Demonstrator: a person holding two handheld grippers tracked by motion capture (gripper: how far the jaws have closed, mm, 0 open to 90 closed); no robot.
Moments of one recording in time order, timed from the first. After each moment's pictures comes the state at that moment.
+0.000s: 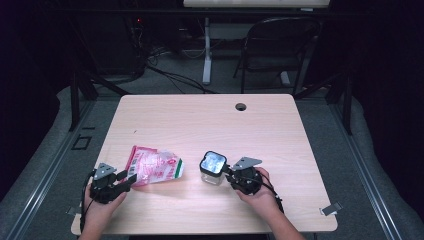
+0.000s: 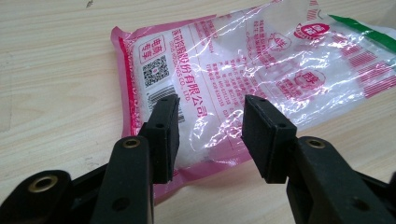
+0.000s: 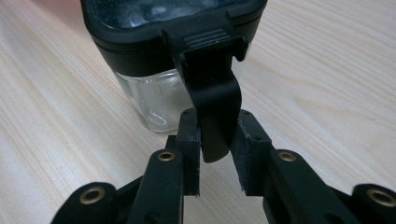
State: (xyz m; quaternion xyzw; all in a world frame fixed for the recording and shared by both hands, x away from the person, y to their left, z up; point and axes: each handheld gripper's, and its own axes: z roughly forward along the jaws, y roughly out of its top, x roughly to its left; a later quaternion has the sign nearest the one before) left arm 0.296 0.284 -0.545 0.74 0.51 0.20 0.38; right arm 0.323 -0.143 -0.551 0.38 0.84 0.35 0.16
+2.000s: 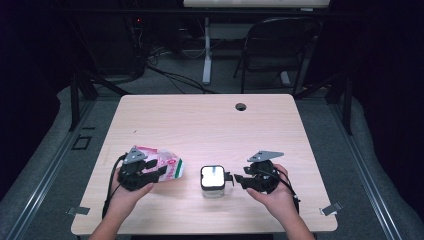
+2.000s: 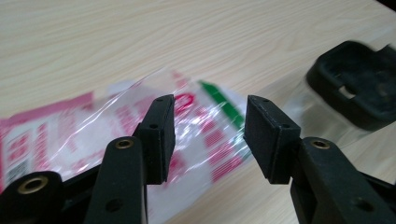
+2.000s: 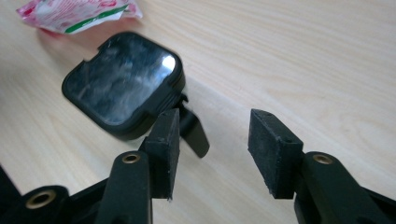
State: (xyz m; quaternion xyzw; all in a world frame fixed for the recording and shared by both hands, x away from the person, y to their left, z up) left arm 0.314 0.194 -0.492 0.79 0.43 0.15 0.41; right arm 0.302 -0.171 -0.490 0.43 0.82 0.36 0.13
